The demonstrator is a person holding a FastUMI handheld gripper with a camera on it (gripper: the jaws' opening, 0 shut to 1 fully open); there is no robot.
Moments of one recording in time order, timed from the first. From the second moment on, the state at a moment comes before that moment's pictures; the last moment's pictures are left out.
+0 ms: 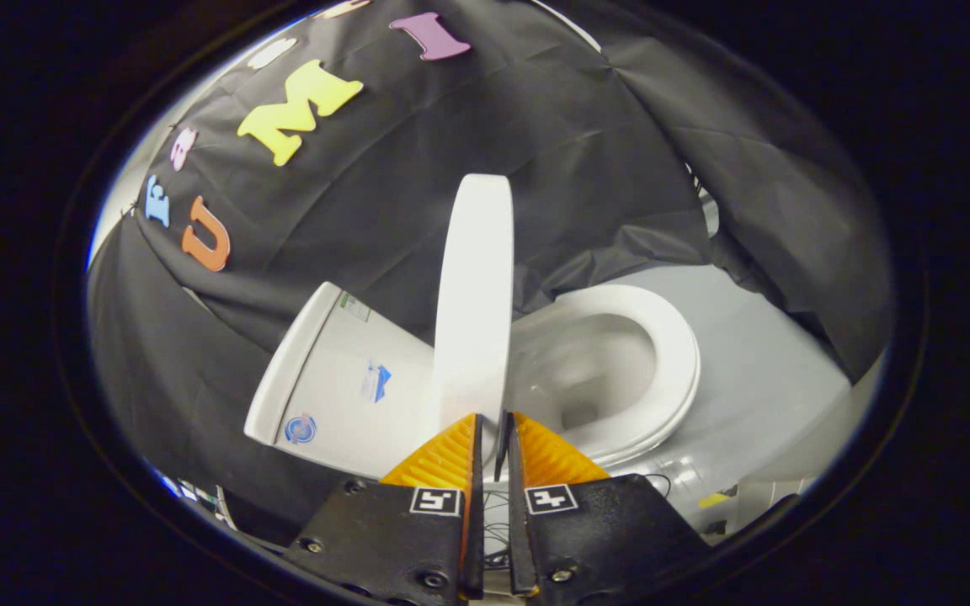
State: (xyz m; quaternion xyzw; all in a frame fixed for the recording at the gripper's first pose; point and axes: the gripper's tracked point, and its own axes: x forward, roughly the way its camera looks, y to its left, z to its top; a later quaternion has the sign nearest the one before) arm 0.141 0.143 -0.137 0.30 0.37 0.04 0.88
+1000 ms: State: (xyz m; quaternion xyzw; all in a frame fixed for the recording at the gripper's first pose) arm 0.155 0.231 -0.086 0.19 0.36 0.07 0.91
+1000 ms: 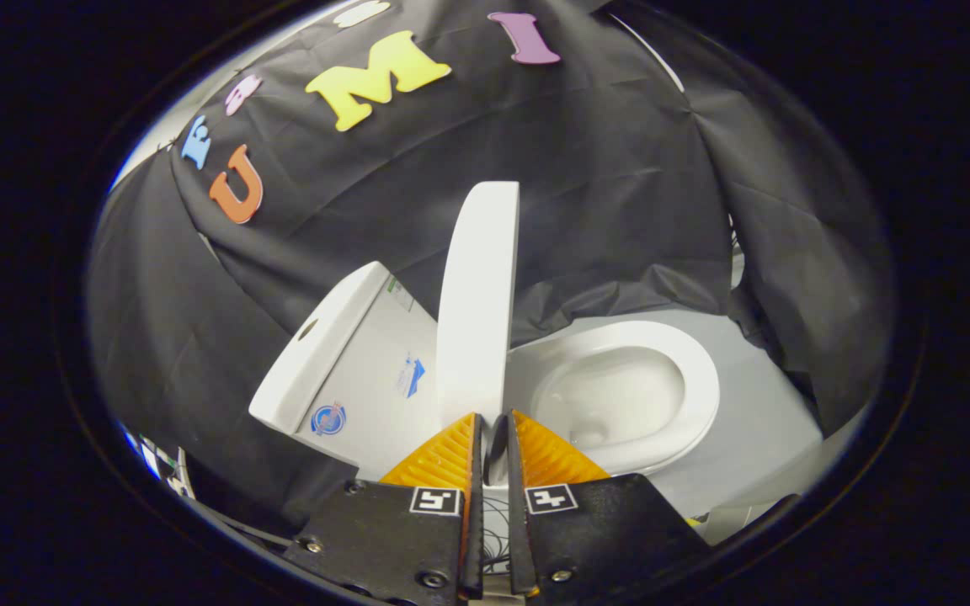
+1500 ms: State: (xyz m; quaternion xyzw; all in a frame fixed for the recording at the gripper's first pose) arm 0.166 0.311 -0.066 0.13 0.35 0.10 0.92
